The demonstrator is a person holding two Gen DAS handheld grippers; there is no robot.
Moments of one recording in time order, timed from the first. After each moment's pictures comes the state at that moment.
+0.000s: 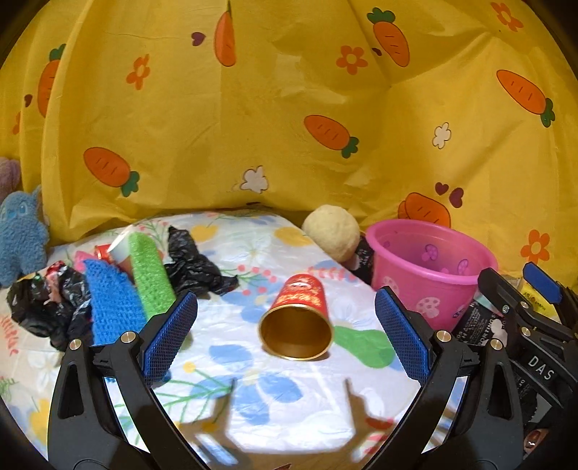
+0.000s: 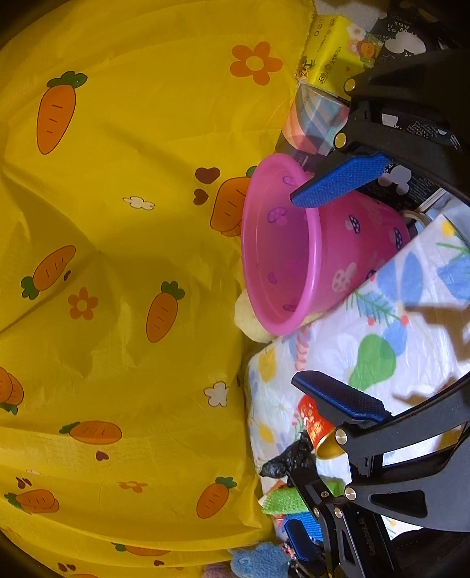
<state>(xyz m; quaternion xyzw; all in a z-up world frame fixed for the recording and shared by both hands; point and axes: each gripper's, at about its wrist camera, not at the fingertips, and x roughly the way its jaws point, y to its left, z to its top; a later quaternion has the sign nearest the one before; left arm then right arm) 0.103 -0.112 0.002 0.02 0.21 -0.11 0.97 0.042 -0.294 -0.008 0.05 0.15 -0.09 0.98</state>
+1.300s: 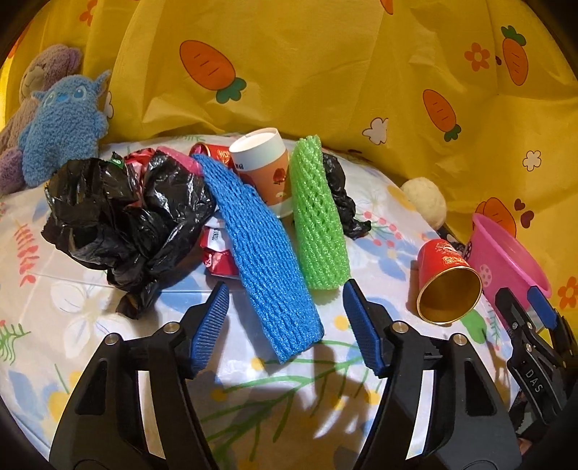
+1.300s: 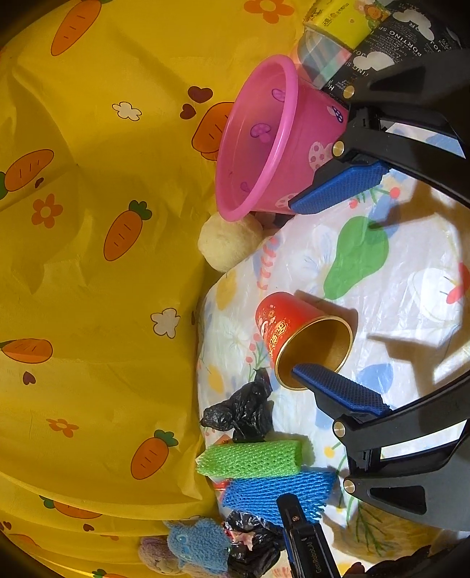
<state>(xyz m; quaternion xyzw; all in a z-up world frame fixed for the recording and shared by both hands) 0.149 0.024 -0.046 -0.09 0.34 -0.03 0.94 0.106 -0.200 -0.044 -0.01 0.22 -0.03 0.97</state>
